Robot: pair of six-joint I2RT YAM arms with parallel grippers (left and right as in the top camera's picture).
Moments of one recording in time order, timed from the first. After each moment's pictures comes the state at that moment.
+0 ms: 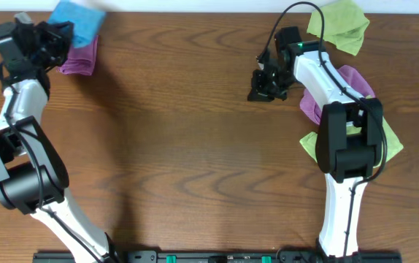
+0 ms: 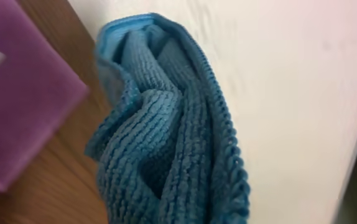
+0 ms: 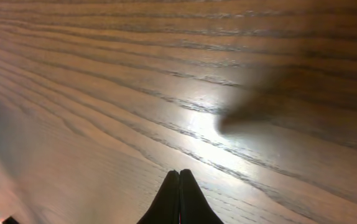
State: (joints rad) left arm 0.39 2.07 1.47 0.23 0.65 -1.08; right arm 0.17 2.30 1.82 -0.97 -0.50 0.23
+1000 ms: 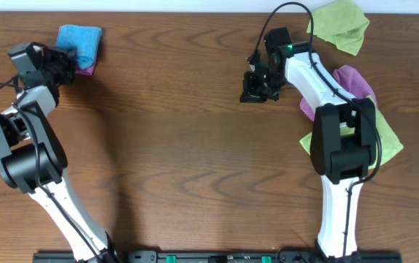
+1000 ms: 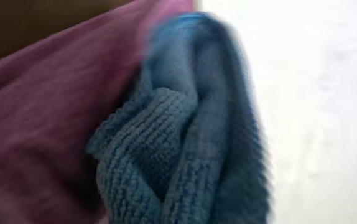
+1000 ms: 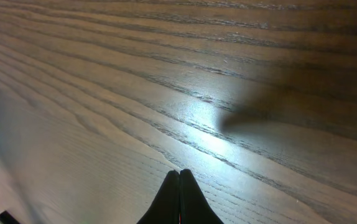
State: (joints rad) left arm 0.40 2.28 1.46 0.32 0.55 -1.20; right arm 0.21 2.30 1.82 -0.95 -0.50 0.23
